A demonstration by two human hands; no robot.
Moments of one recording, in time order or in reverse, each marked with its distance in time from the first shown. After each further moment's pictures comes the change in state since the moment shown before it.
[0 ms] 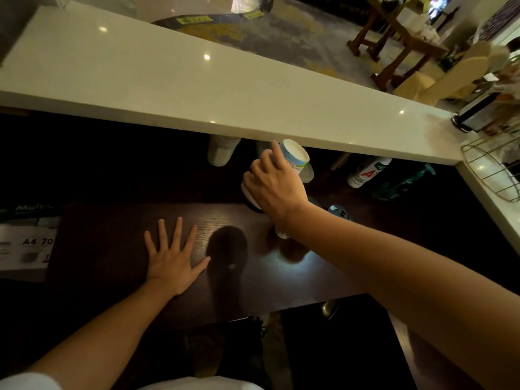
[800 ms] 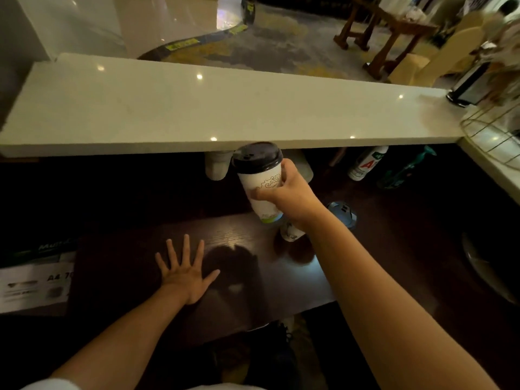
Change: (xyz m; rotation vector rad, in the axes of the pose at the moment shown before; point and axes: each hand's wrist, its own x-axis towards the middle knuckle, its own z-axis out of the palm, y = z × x) left_hand 0.007 0.006 -0.028 -0.004 -0.353 -0.024; right_hand -0.022 0.009 0.031 2.185 0.154 0.661
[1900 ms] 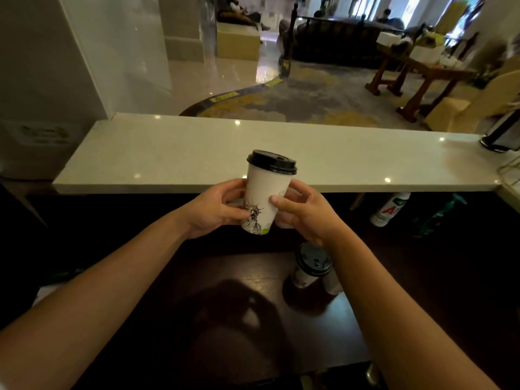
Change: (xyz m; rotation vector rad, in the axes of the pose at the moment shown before) left_hand -0.054 0.052 -0.242 -1.364 -0.034 0.643; right_hand 0.034 -0.018 -0.051 0.478 -0.333 -0.120
